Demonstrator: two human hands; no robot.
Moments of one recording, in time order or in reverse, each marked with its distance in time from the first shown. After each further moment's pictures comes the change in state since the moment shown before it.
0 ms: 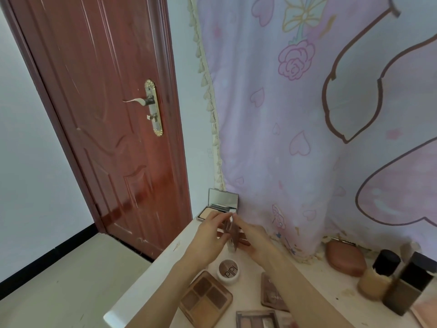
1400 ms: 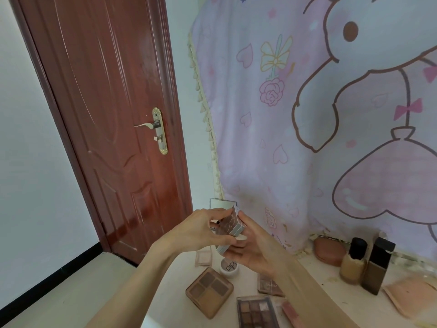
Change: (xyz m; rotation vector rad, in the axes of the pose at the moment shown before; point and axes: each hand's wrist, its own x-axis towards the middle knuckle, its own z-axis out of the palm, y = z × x) left_hand -0.038 0.081 -0.083 0.041 -0.360 0.079; right_hand -0.104 -0.020 -0.015 0.305 -0.463 0.067
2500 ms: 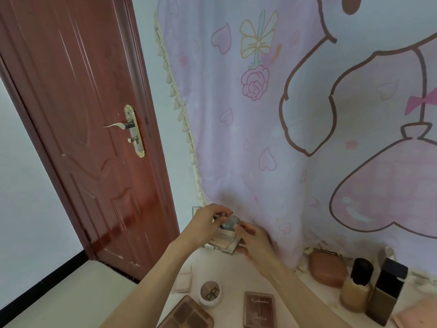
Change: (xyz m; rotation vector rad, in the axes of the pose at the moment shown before) left_hand 0.117 -0.036 0.038 0.129 0.244 -0.048; right_hand 0.086 -0.019 -0.073 -0.375 0.320 -0.347
